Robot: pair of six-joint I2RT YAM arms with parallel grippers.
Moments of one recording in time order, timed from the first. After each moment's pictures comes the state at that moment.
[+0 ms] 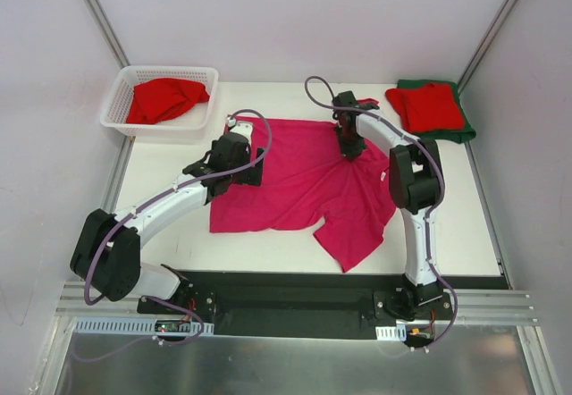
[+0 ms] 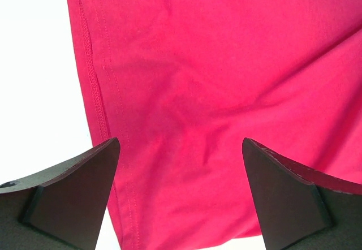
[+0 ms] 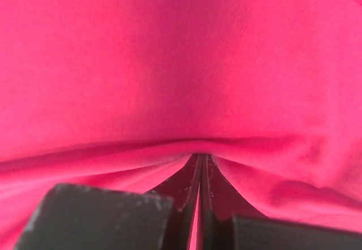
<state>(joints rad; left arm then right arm) -0.54 1.38 0.91 -0.28 -0.24 -0.23 0.37 2.23 1.80 -0.86 0.20 0.12</state>
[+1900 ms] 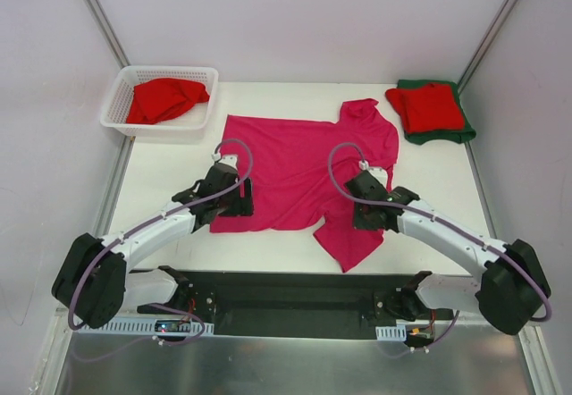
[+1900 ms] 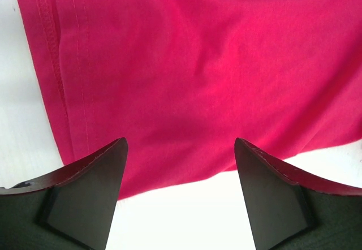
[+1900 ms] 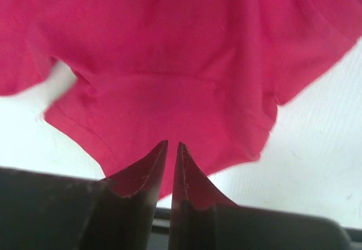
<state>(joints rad) -0.55 1.19 0.62 -0.32 -0.11 -0.48 0.71 1.19 0.76 -0.77 0.30 0.71</state>
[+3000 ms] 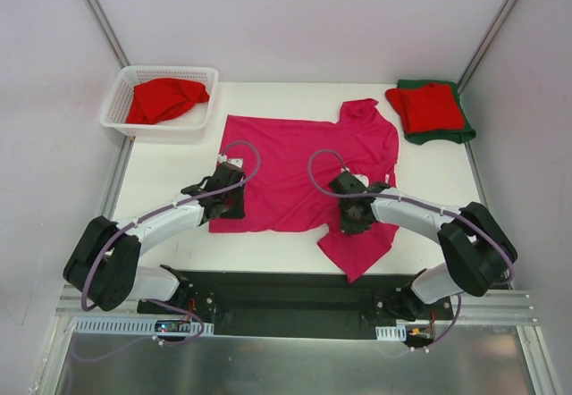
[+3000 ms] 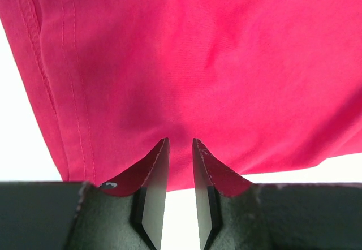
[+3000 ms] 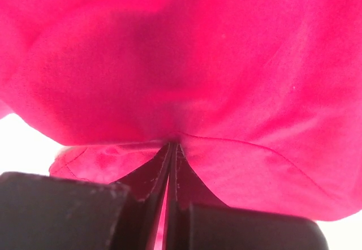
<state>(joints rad) -0.55 1.32 0.66 -0.34 -0.09 -0.46 0.71 1.49 0.80 -0.63 0.19 0.68</state>
